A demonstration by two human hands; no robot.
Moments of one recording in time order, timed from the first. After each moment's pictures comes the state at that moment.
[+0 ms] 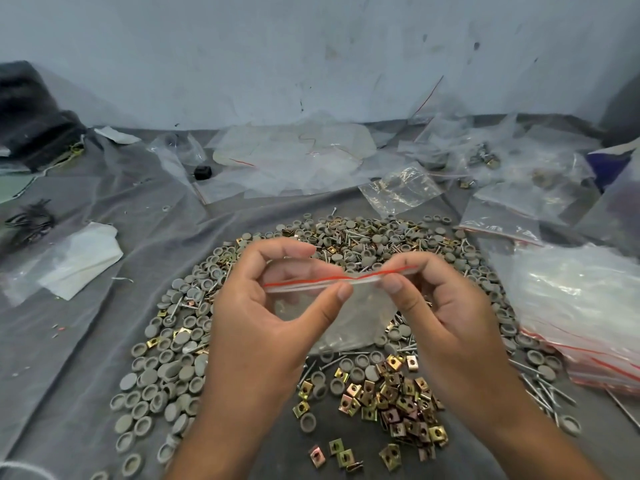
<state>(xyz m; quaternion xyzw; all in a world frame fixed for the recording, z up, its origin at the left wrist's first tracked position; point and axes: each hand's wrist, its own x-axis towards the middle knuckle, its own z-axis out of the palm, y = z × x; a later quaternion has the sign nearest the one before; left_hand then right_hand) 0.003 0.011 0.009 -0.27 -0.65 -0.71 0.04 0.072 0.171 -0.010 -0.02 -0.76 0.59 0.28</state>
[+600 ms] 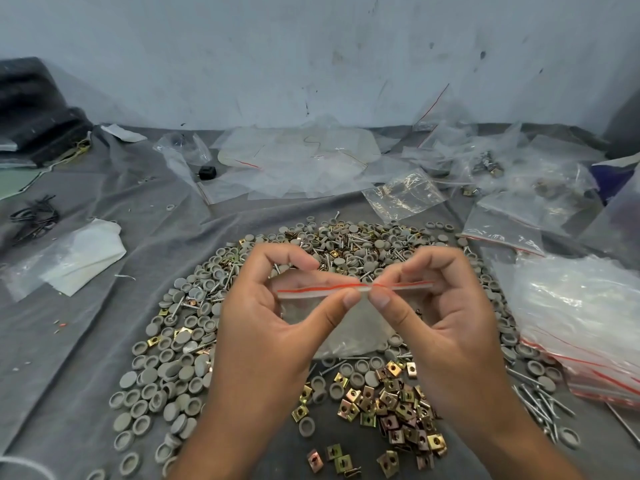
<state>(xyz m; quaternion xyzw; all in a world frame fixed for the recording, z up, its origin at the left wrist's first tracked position) 0.007 0.013 0.012 -0.27 -0.62 -0.74 0.01 0.069 0.164 -0.007 0.03 -0.69 0.65 0.30</state>
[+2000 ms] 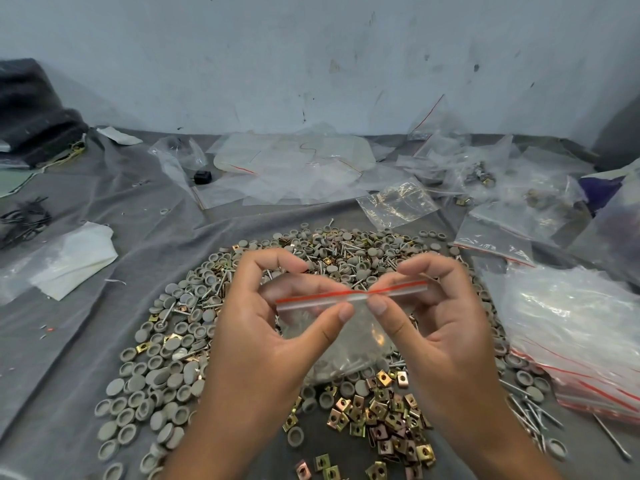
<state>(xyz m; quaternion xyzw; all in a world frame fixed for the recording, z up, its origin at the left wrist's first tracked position) 0.006 0.015 0.007 -0.29 -0.64 -0.71 0.02 0.071 0.170 -0.010 0.02 -0.69 0.65 0.31</state>
